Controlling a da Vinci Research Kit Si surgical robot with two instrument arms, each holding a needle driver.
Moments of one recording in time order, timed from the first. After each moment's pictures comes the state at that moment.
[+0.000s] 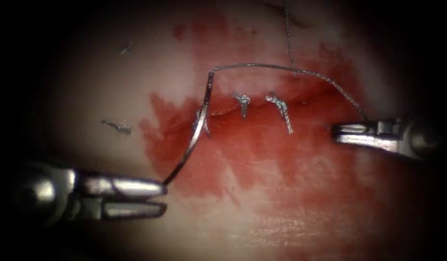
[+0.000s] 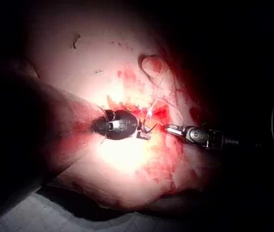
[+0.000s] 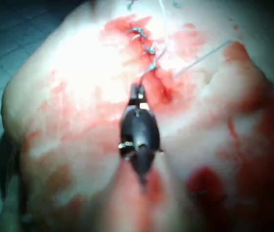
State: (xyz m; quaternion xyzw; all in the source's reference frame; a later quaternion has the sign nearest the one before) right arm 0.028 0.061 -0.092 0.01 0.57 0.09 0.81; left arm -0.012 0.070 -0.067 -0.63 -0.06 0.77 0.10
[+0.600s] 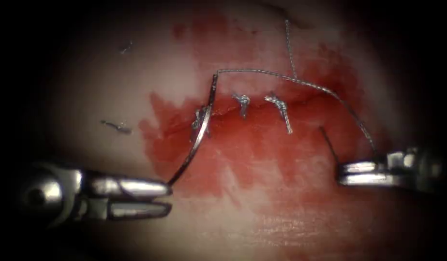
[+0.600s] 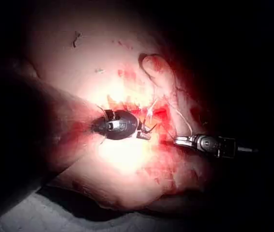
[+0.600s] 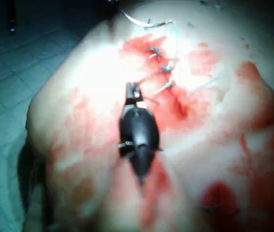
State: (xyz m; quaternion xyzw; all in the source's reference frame) right arm 0.029 0.059 -0.097 0.10 0.56 0.04 0.82; left arm -0.013 0.070 -0.066 -0.63 -0.06 0.77 0.09
